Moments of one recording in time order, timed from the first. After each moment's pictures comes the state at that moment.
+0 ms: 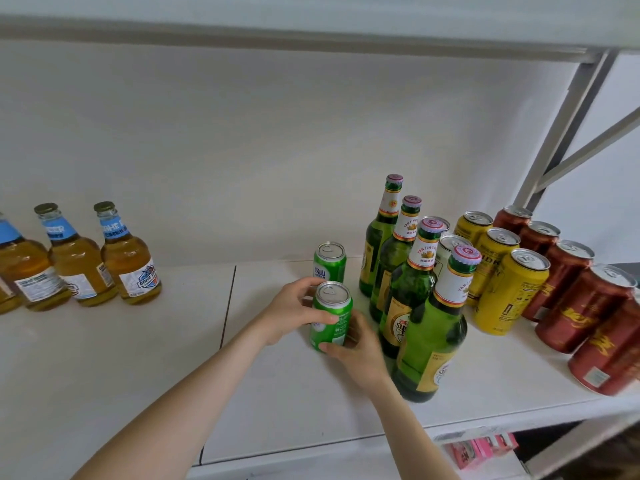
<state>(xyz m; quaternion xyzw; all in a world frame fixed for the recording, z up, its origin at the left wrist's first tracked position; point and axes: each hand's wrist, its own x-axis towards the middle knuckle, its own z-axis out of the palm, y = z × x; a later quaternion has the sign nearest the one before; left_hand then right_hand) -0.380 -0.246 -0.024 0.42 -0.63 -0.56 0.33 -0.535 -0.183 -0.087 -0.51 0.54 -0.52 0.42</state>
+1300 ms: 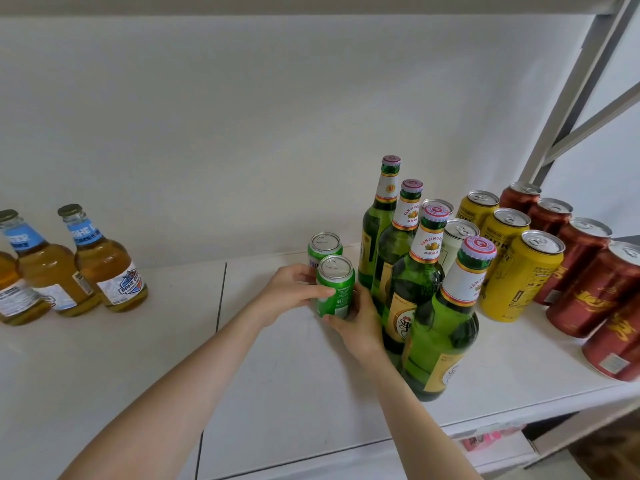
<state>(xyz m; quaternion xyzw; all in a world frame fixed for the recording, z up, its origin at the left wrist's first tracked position) -0.387 -0.289 -0.028 0.50 -0.58 -0.57 0.31 -0.534 -0.226 -0.088 -0.47 0.60 -0.53 0.38</state>
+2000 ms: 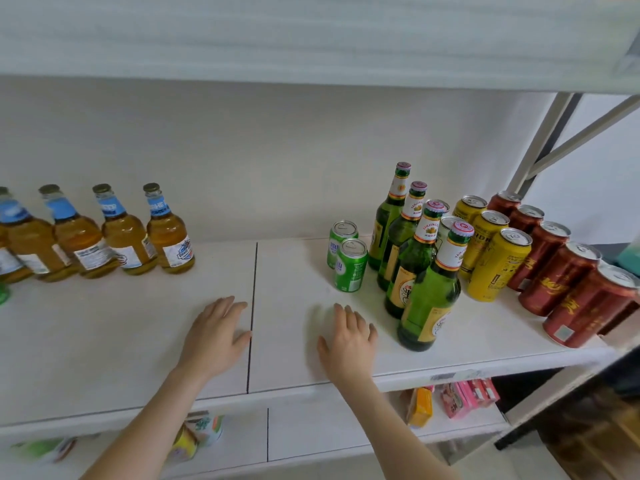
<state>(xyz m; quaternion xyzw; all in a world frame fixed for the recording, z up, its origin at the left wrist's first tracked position) -0.218 -0.142 -0.055 0.63 -0.76 -0.07 0.13 -0.458 -0.100 -0.069 -0.64 0.74 -0.21 0.00</state>
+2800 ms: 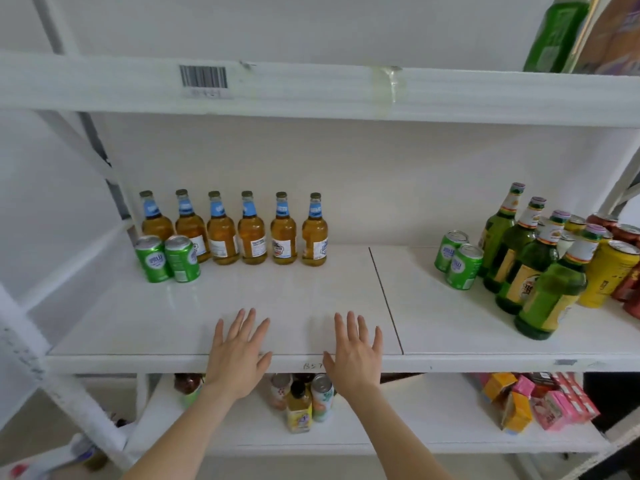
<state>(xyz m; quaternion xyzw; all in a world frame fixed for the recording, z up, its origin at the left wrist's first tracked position) 0.031 -0.017 -0.056 0.67 -0.74 0.05 0.02 -0.196 -0.019 -0.062 -0.73 0.68 -0.09 0.00</state>
